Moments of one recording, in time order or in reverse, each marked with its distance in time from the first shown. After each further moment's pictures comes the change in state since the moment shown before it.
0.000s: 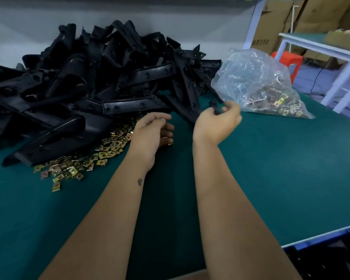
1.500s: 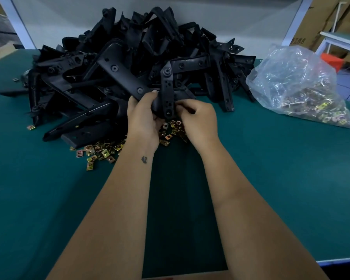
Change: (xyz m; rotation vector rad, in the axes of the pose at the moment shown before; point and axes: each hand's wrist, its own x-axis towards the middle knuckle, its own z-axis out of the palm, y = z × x) left_hand 0.020 0.017 -0.049 -0.523 0.237 0.050; right_hand -0.056 -0.003 0.019 -0.214 -0.903 -0.310
